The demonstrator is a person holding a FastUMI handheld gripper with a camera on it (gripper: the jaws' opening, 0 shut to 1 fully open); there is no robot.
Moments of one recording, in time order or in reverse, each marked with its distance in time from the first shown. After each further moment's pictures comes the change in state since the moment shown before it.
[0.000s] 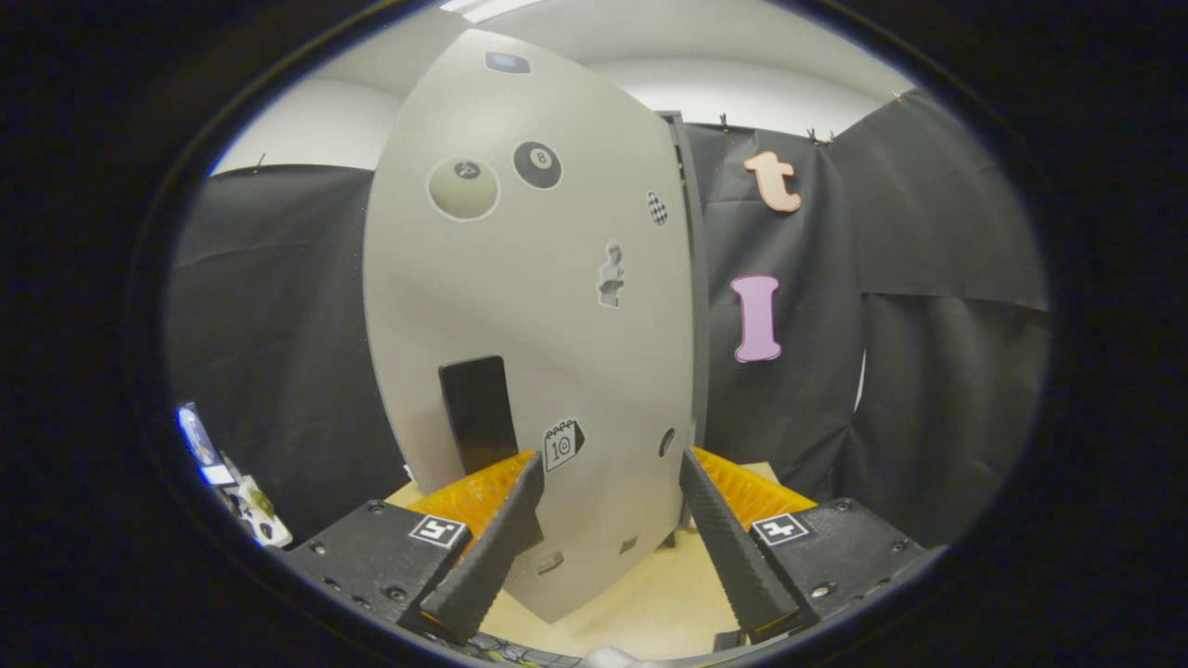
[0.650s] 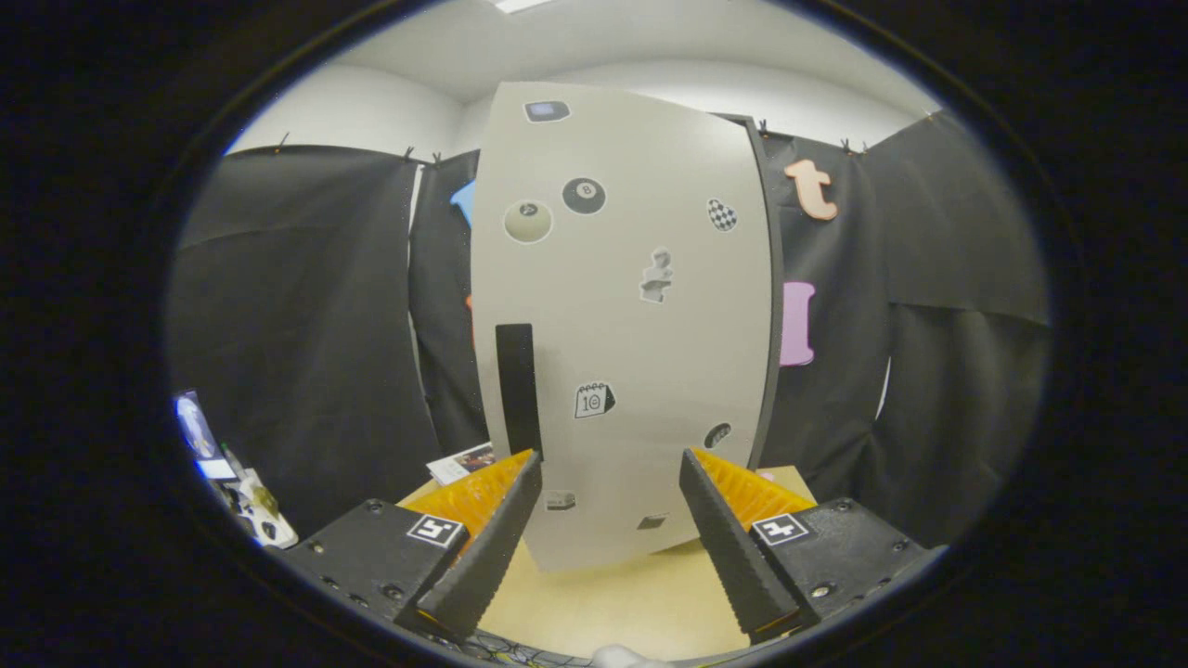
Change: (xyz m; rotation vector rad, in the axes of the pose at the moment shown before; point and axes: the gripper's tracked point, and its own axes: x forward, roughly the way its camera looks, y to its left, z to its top) arm 0.001 0.072 -0.003 -0.053 -0.003 0.004
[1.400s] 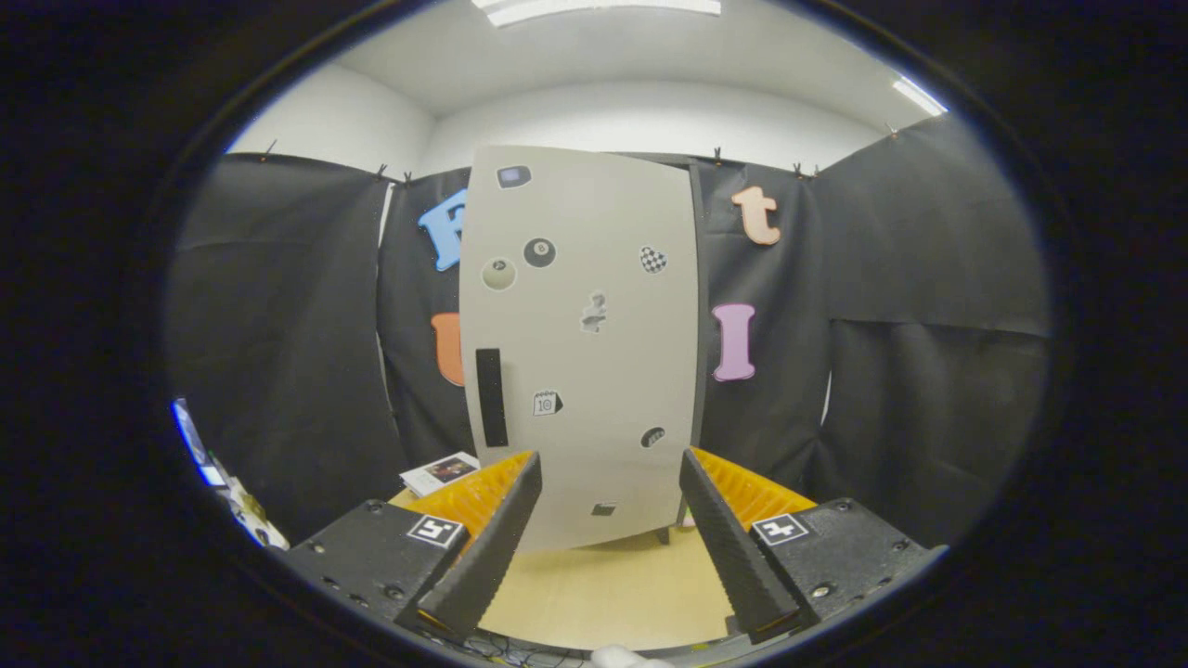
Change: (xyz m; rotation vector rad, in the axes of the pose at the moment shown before) arm -0.258 -0.112 -0.112 -0.002 -0.058 -0.143
